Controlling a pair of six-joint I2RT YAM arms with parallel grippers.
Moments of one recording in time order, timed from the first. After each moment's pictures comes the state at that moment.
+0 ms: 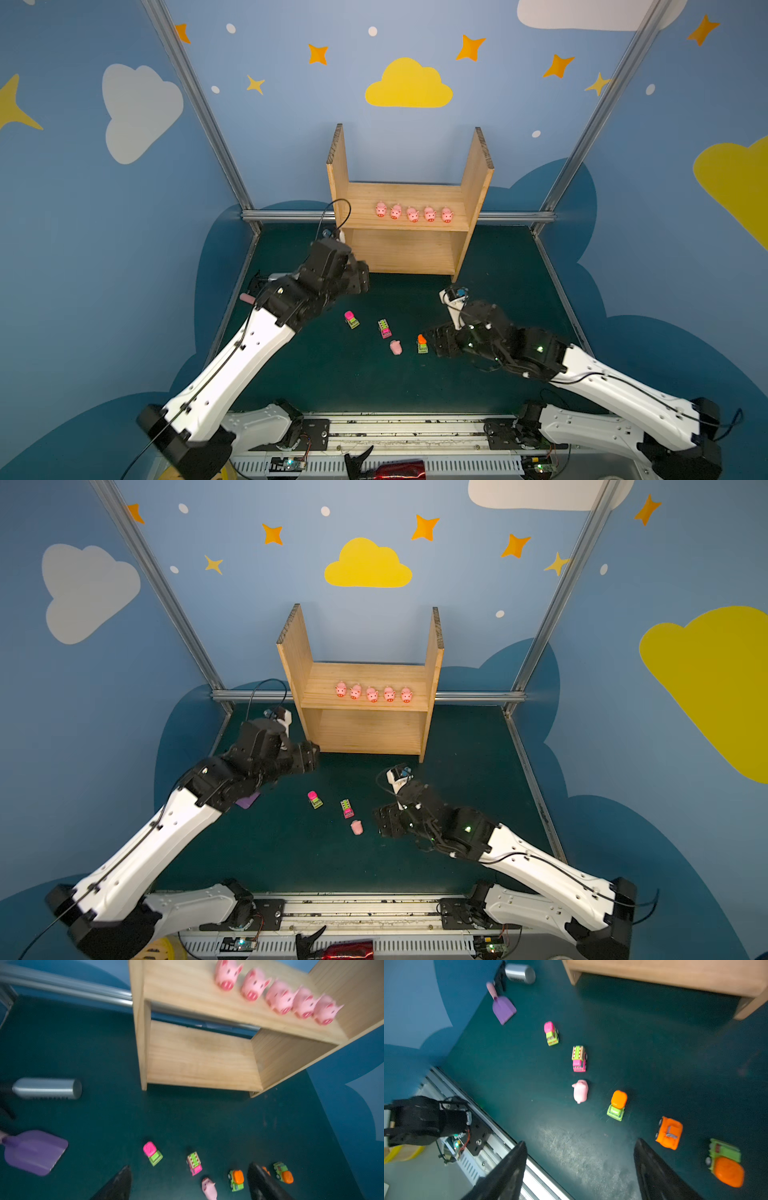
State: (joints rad) left arm -0.59 1.08 1.21 -0.82 -0.23 -0.56; right arm 1.07 1.06 0.89 -0.61 0.12 0.58
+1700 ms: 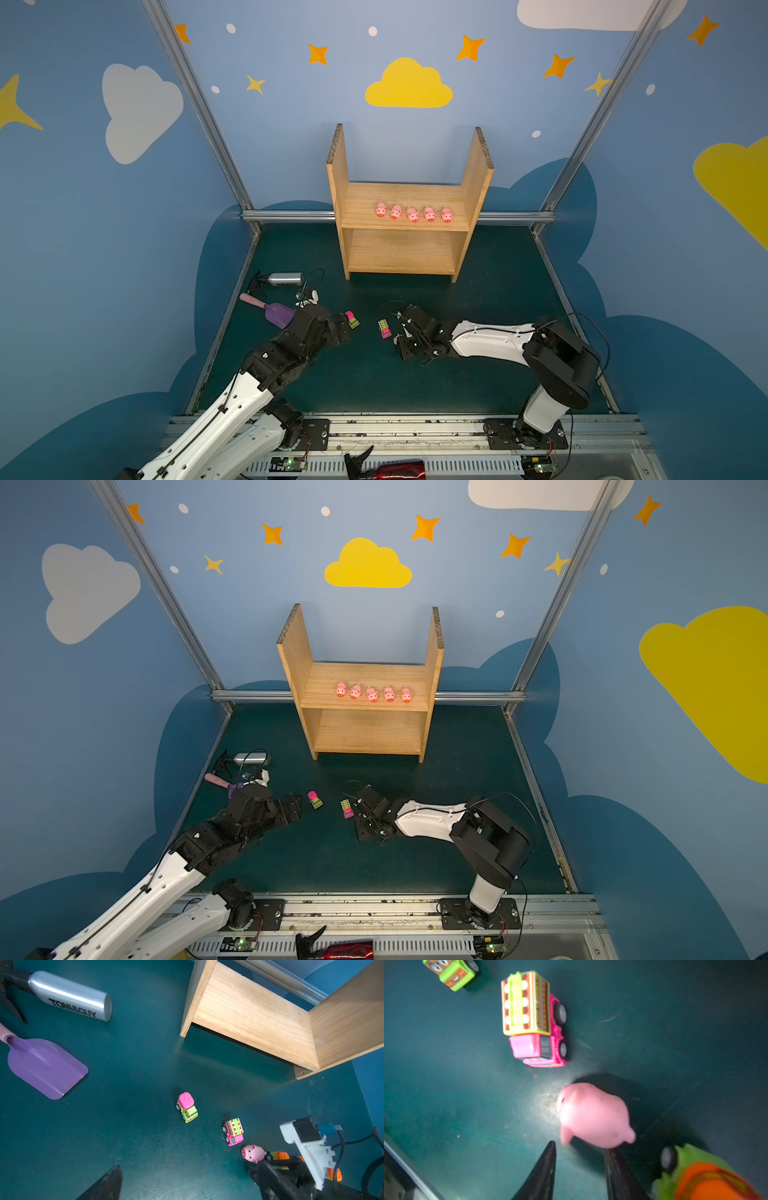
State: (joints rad) left arm -0.58 0.76 0.72 -0.72 -0.28 -0.73; right arm 0.98 1.69 0.90 -0.28 -0.04 0.62
